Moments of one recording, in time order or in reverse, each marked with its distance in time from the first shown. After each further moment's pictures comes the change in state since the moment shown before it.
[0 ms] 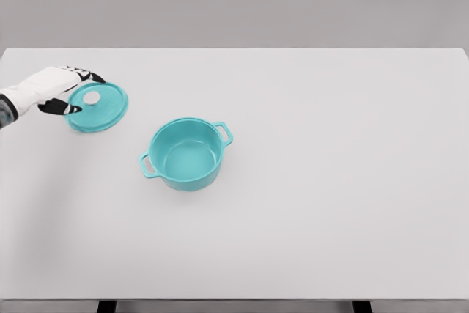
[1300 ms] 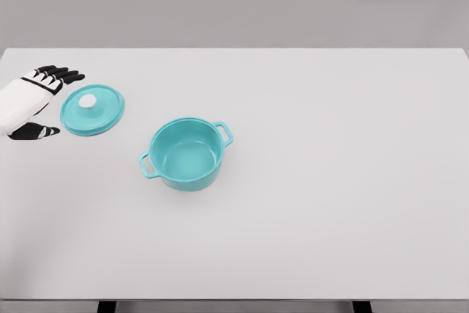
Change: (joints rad) left arm 0.491 0.062 0.414 -0.570 -0.005 0.001 0.085; right arm 0.000 0.000 0.000 0.000 0.000 0.000 0.000
